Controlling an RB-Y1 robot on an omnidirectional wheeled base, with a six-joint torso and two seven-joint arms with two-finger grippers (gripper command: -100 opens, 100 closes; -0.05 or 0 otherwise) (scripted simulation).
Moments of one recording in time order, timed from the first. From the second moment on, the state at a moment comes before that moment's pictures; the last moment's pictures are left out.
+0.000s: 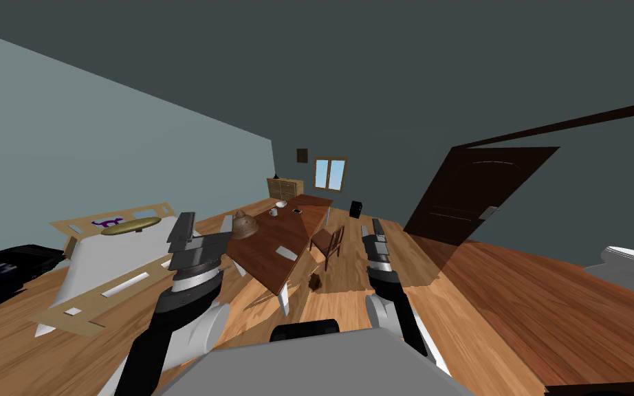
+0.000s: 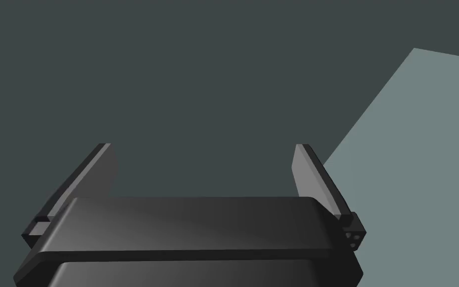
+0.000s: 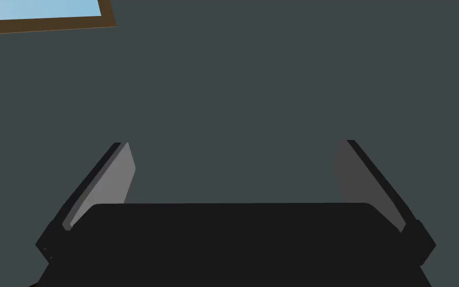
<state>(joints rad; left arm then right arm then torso) 0.47 0.03 0.07 -2.30 0.06 -0.63 0.01 0.50 0.00 0.00 -2.24 -0.01 -0.43 0.09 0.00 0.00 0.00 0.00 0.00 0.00</state>
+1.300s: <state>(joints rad) 0.22 0.16 0.14 -2.06 0.04 -0.30 -0.11 0.50 0.00 0.00 -2.24 -0.01 -0.43 0.09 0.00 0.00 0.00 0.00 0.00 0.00</state>
